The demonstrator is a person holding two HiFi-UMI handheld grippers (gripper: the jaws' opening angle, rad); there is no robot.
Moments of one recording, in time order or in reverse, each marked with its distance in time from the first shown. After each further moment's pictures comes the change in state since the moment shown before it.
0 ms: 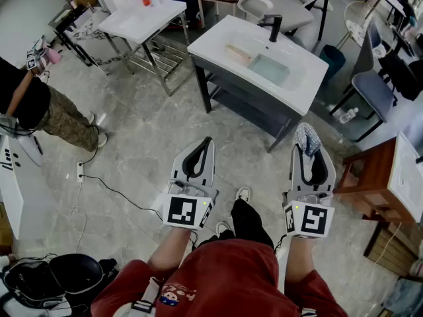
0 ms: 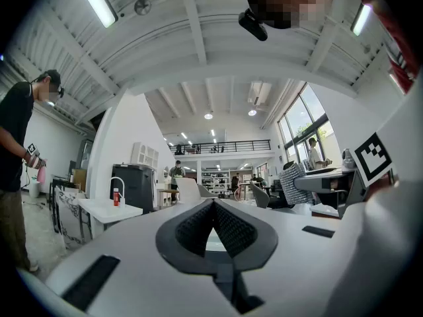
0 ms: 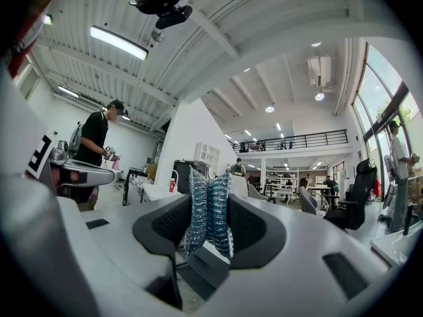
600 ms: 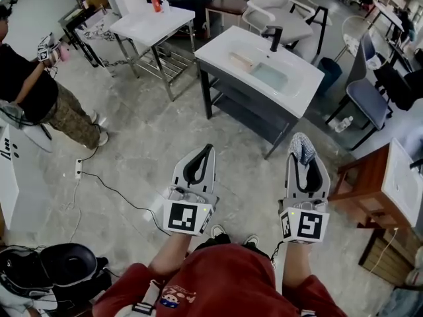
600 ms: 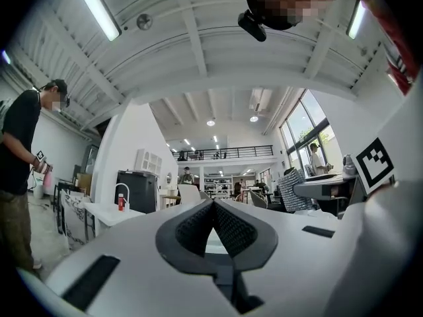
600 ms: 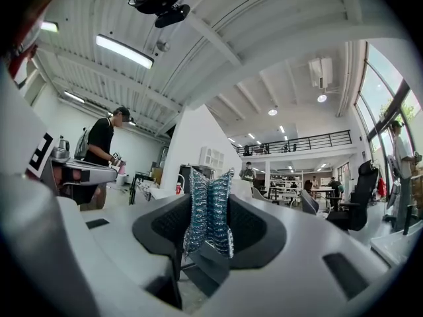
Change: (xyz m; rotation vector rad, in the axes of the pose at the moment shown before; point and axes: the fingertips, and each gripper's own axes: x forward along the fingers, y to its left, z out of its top) left arm -0.070 -0.025 0.027 0.003 -0.044 0.035; right arm -0.064 0.022 0.017 0.020 -0.022 0.041
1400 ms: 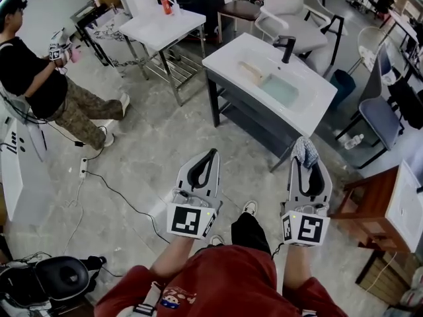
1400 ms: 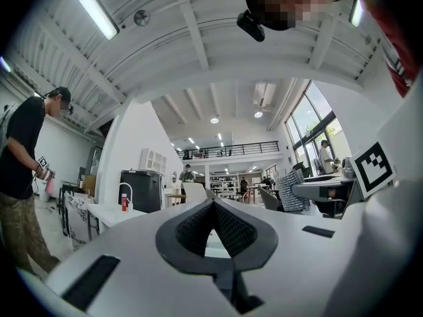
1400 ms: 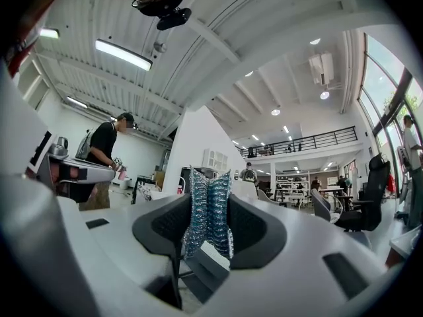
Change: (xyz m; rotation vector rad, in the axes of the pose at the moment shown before) left arm 0.069 0.008 -0.018 0.017 0.011 0.057; right arm 0.077 -0.034 -0.024 0.015 -0.036 0.051
